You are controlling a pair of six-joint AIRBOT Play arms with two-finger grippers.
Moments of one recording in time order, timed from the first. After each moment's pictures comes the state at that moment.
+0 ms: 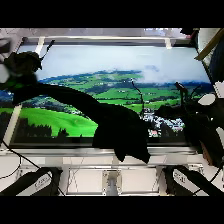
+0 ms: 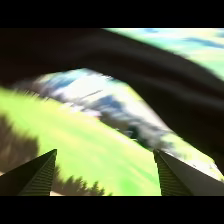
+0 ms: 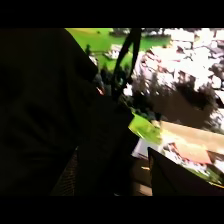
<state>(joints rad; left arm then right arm) 0.14 -1.12 1.30 1.79 -1.15 -1.78 -0.19 -1.08 0.82 -0.96 1.21 1.21</state>
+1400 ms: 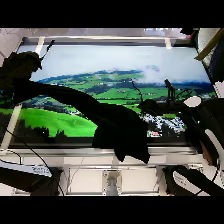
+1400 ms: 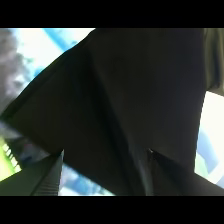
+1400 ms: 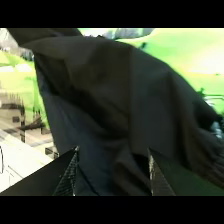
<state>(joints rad) 0.65 -1.67 1.27 1.03 -0.46 -1.70 0.04 -1.09 0.78 -0.65 1.00 1.30</state>
